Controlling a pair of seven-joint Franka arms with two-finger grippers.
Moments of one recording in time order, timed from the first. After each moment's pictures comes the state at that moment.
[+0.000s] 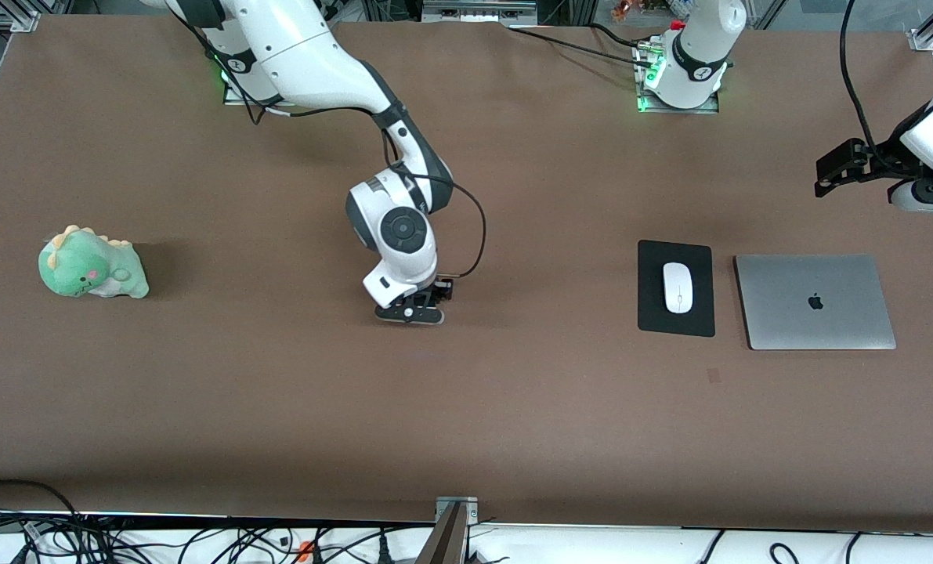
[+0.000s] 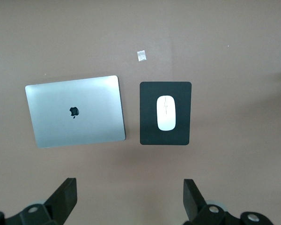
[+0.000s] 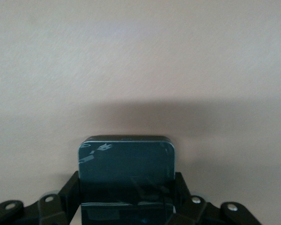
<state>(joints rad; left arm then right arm) 0.02 0.01 -0.04 -1.57 0.04 1.53 0.06 0.76 0.82 -0.17 -1.47 0.11 2.27 0.60</state>
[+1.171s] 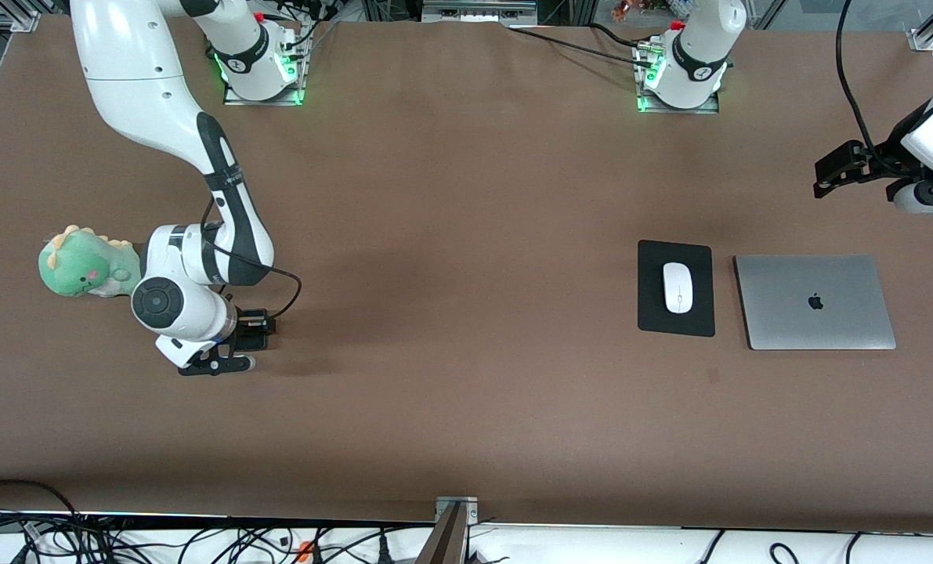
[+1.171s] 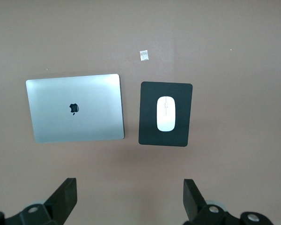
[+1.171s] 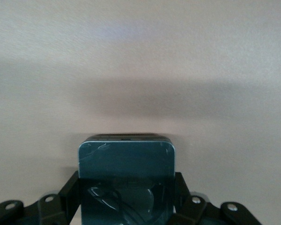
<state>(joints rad) 0.02 0.01 -0.05 -1.57 0.04 1.52 0.01 0.34 0.73 -0.24 -1.66 0.12 2.27 -0.02</state>
